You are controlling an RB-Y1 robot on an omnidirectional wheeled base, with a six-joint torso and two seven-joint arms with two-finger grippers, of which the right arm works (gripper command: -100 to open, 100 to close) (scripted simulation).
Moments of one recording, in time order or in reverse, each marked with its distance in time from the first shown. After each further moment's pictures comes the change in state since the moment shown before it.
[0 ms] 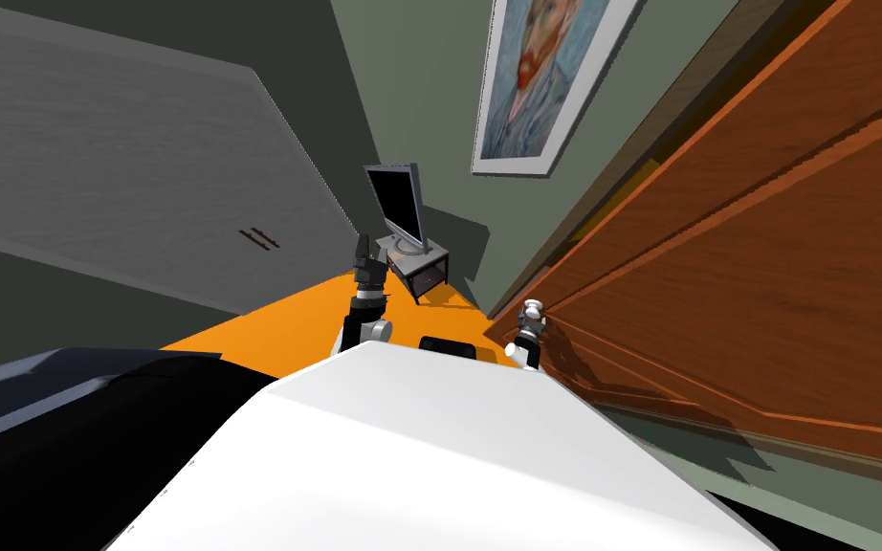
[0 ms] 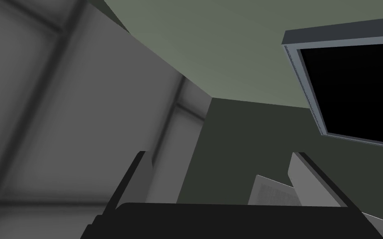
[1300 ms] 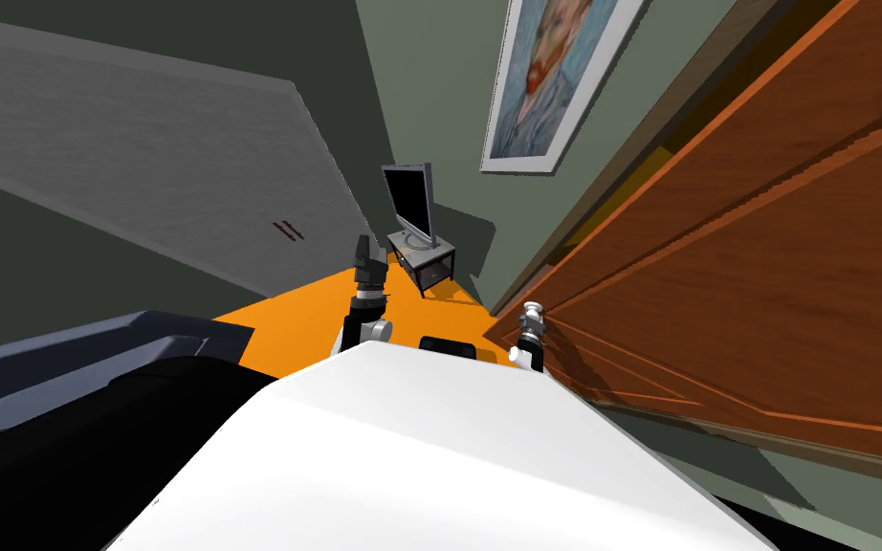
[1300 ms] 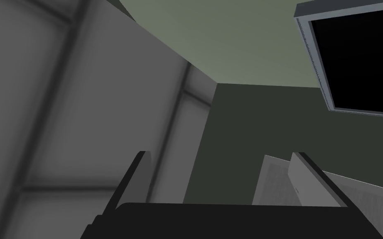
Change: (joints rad) arm 0.022 -0.047 0.053 0.005 0.024 -0.005 -0.080
